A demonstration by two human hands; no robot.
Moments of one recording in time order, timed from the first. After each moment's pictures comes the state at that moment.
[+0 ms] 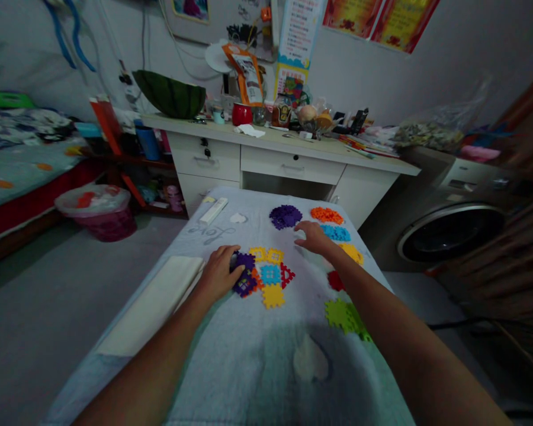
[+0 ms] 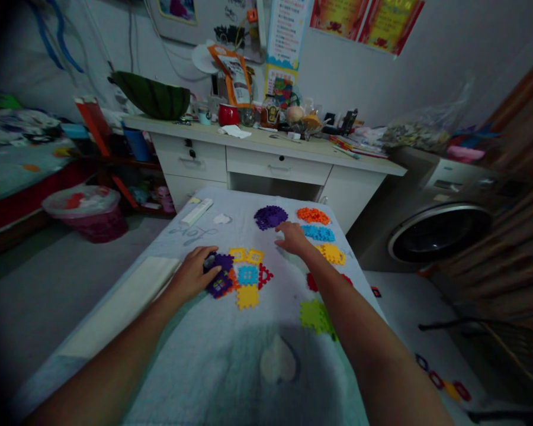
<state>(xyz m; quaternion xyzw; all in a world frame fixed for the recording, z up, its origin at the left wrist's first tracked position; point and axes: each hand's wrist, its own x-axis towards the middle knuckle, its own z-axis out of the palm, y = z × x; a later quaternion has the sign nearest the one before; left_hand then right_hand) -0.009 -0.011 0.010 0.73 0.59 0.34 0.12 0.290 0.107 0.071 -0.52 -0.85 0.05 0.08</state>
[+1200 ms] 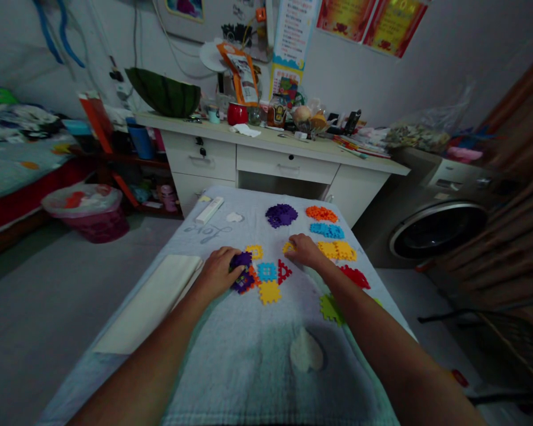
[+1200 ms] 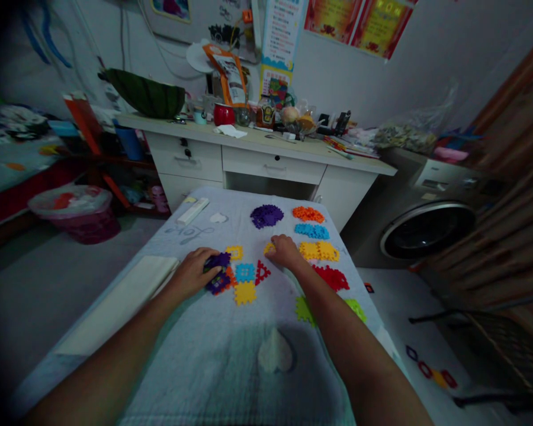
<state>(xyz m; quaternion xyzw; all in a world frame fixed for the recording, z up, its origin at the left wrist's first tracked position) -0.007 -0.010 0.013 0.76 0.56 0.31 0.13 0.273 0.070 0.053 -0.58 -0.81 0.07 0.04</state>
